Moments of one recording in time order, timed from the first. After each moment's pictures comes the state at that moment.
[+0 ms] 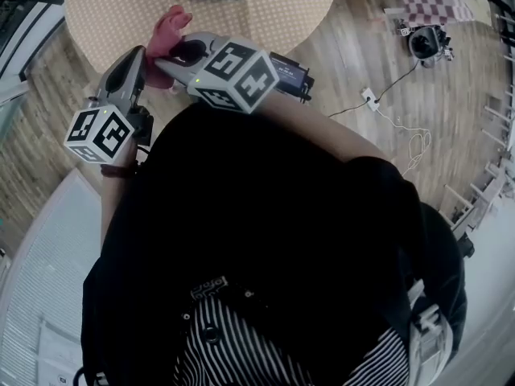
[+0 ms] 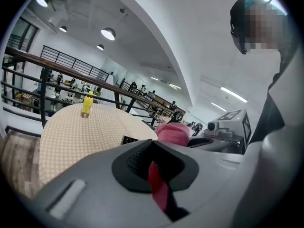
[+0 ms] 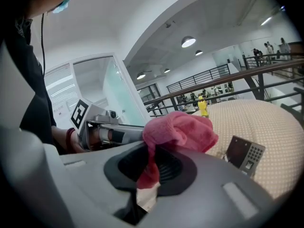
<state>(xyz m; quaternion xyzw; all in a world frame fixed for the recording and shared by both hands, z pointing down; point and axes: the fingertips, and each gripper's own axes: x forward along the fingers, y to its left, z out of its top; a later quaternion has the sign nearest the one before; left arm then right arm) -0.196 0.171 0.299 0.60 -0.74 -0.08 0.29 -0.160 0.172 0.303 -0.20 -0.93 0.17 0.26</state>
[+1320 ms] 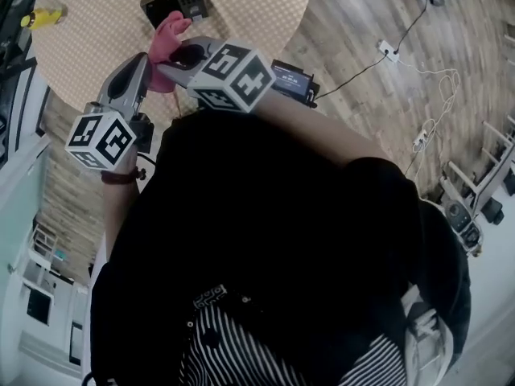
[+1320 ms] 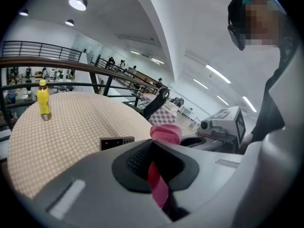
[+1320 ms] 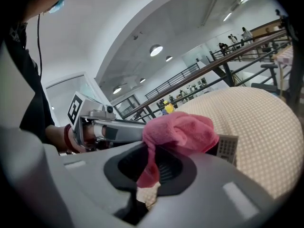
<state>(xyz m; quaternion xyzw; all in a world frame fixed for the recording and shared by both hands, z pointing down) -0.214 0.001 0.348 0.70 -0.62 0.04 0.36 -0.189 0.016 0.363 -0.08 -0.92 0.28 0.25</state>
